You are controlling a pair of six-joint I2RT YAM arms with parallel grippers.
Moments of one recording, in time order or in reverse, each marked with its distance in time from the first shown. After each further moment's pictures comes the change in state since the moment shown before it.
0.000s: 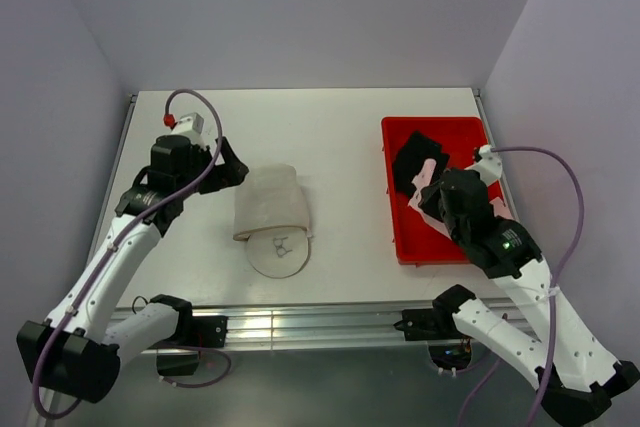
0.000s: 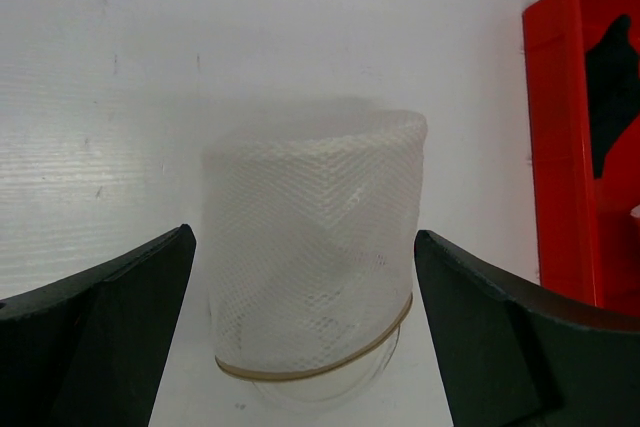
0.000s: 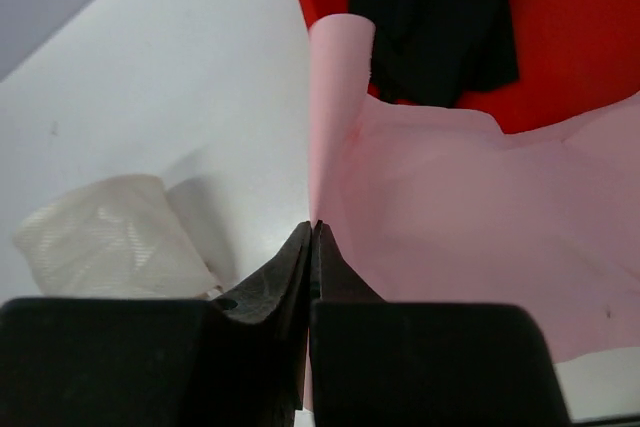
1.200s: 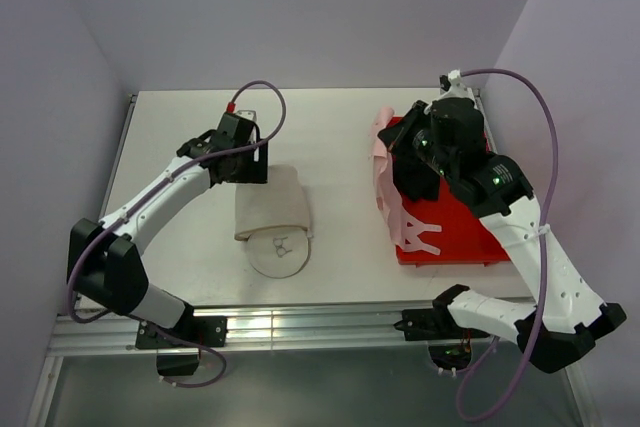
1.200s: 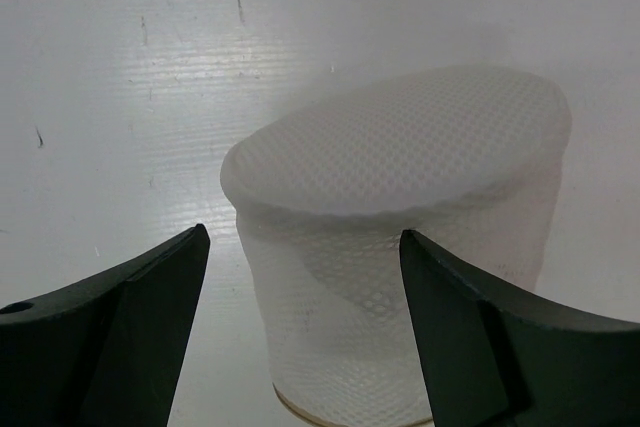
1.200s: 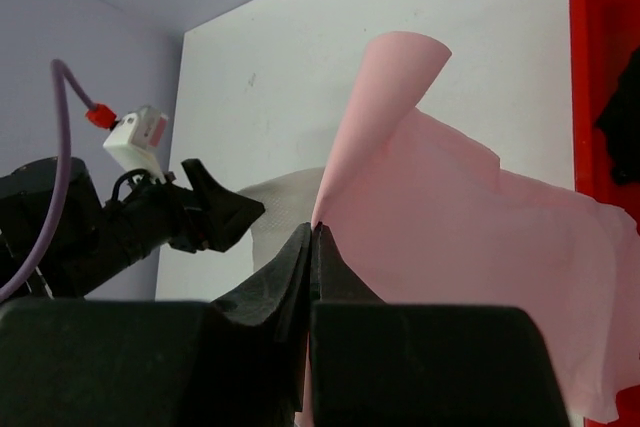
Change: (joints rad) left arm -0.179 0.456 0.297 -0.222 -0.250 0.130; right arm 0.003 0.373 0.513 0.080 -0.327 -0.096
